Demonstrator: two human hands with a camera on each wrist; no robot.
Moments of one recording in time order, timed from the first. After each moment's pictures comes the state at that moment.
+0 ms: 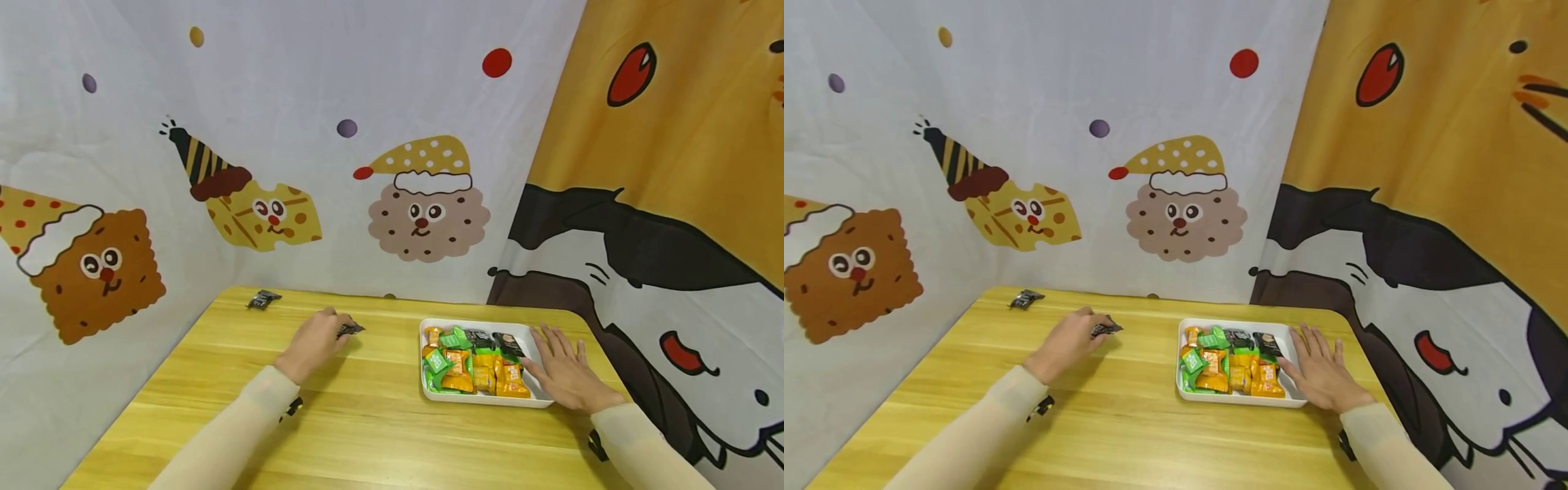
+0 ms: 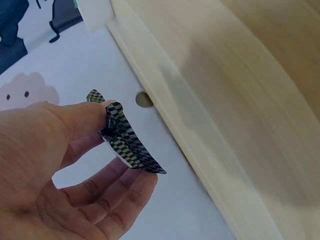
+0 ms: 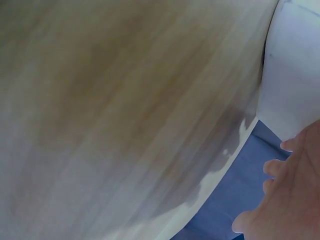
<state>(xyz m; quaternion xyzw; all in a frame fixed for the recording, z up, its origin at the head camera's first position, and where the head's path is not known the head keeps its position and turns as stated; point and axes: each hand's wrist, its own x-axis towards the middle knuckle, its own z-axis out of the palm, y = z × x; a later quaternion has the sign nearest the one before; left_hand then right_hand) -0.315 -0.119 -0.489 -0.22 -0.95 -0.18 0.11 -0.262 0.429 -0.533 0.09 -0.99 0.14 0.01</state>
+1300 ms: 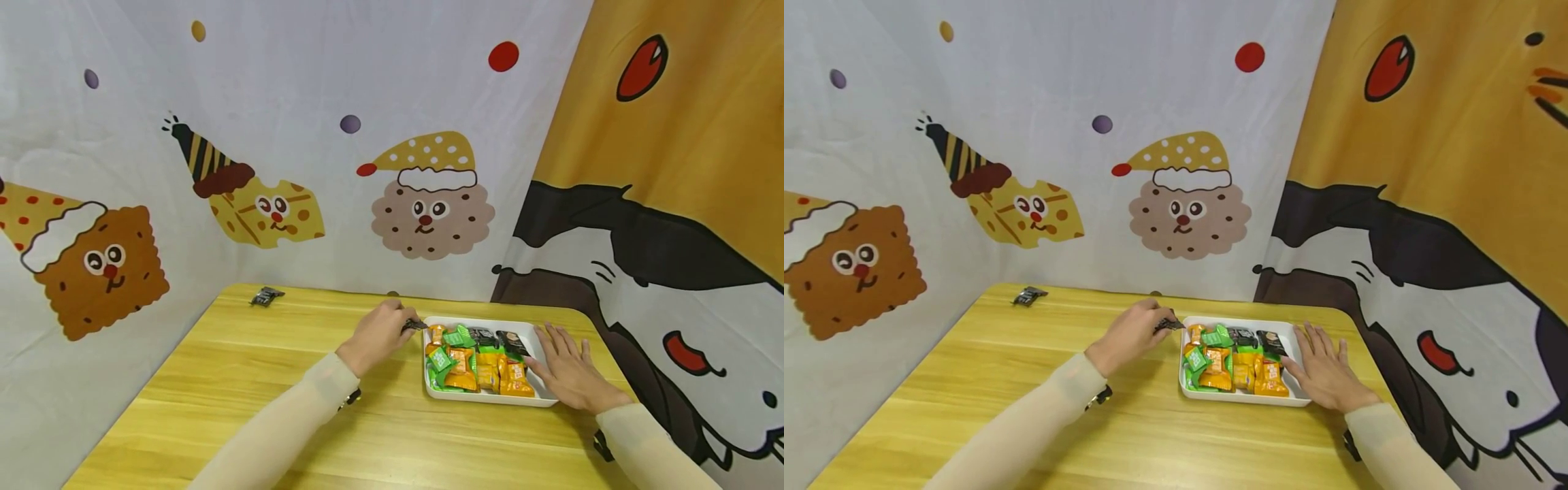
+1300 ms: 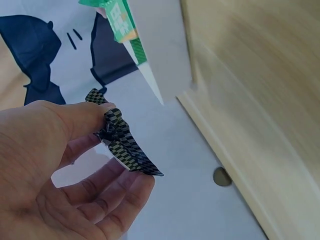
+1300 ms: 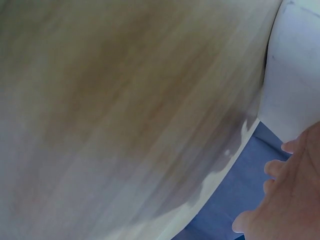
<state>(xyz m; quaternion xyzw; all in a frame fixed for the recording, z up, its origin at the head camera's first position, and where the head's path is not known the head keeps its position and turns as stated) -0.317 -0.013 -0.467 -0.32 -0.92 -0.17 0.14 -0.264 0.428 -0.533 0.09 -0.99 0.13 0.00</state>
